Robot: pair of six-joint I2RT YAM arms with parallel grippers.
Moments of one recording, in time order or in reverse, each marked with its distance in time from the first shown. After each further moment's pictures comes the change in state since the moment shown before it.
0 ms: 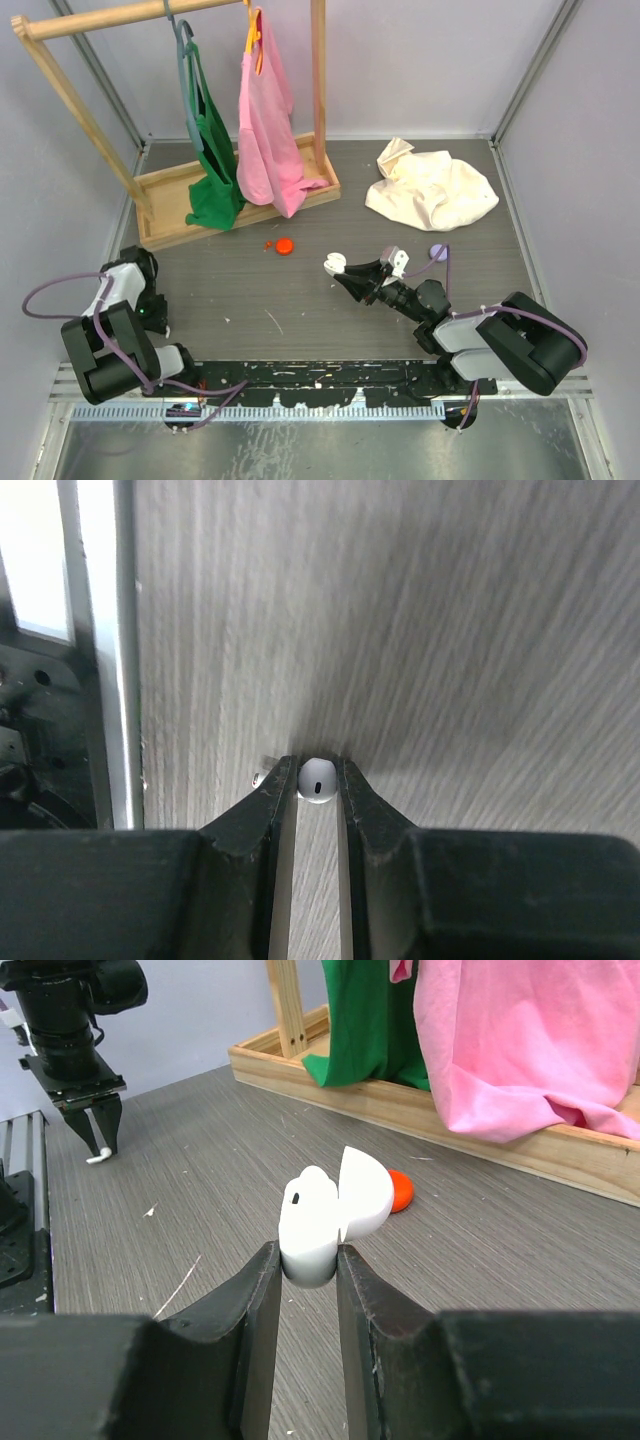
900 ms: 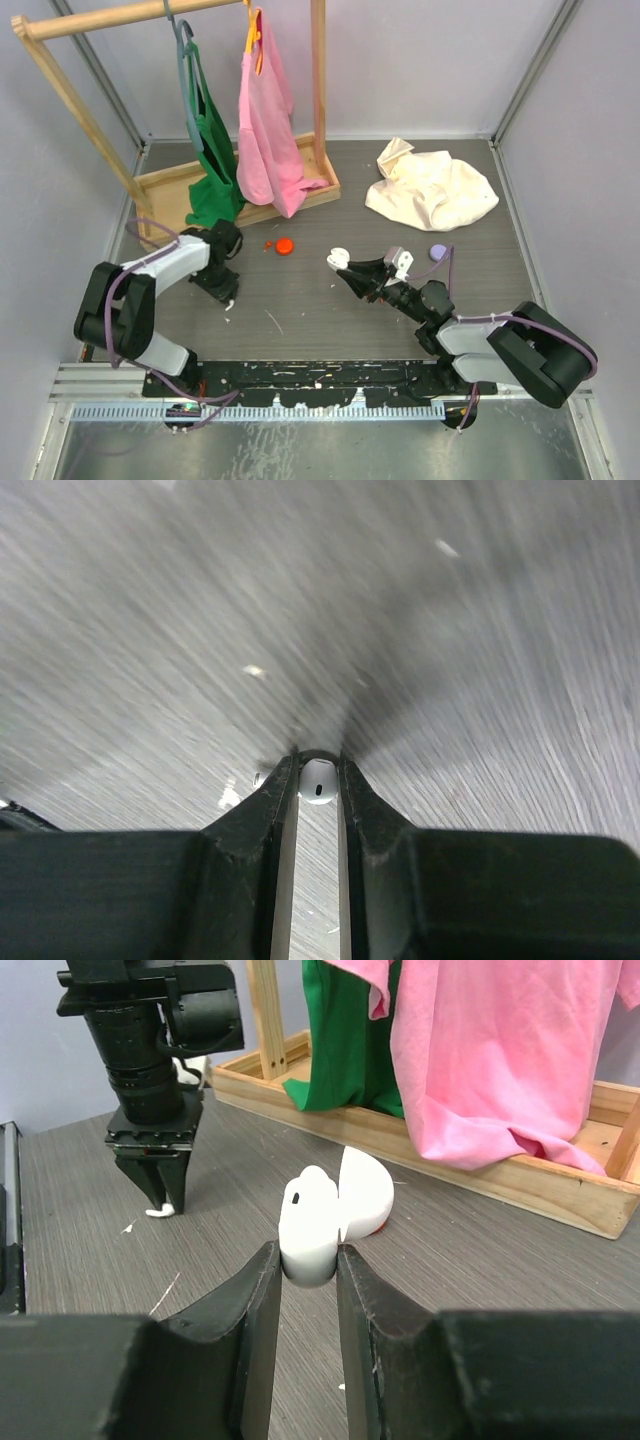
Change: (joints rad) left arm -0.716 0.208 0.177 0.083 0.195 0.055; right arm 0.000 -0.078 0.000 -0.037 0.032 -0.048
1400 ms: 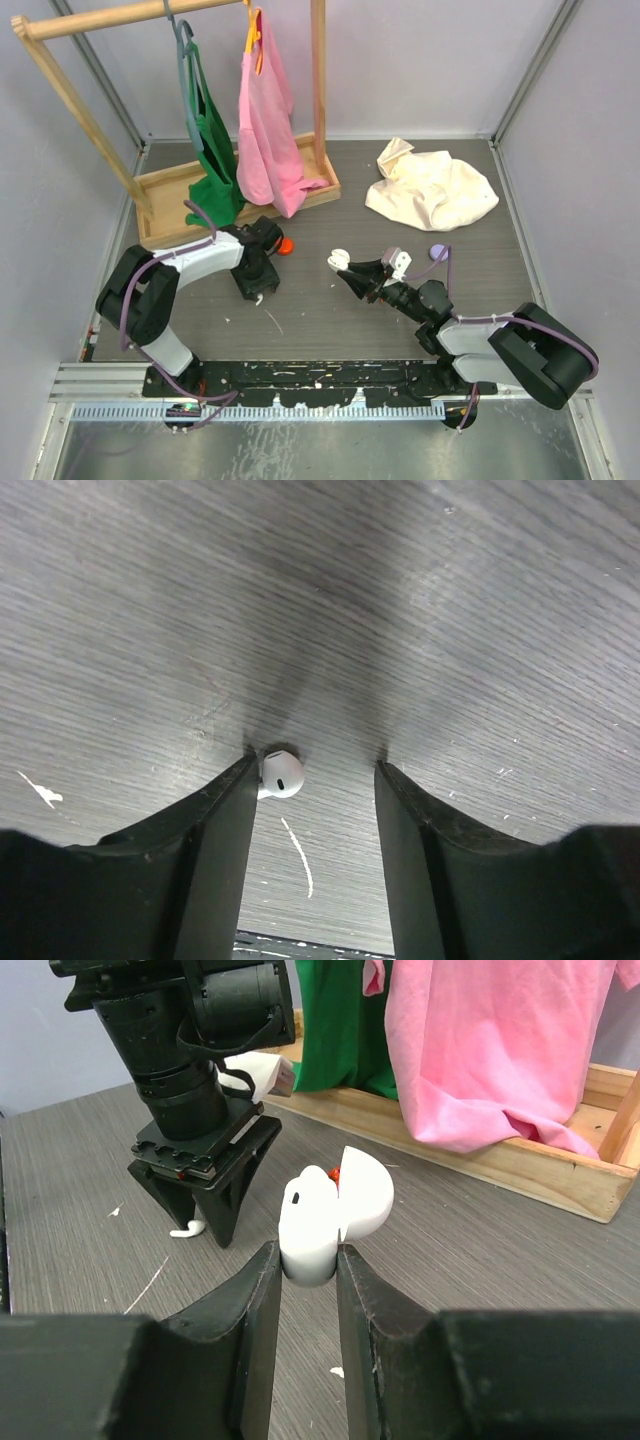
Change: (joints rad) left arm -0.304 0.159 0.158 0.129 0.051 0.222; right arm 0.000 -0.010 0.000 -0.050 0.009 -0.032
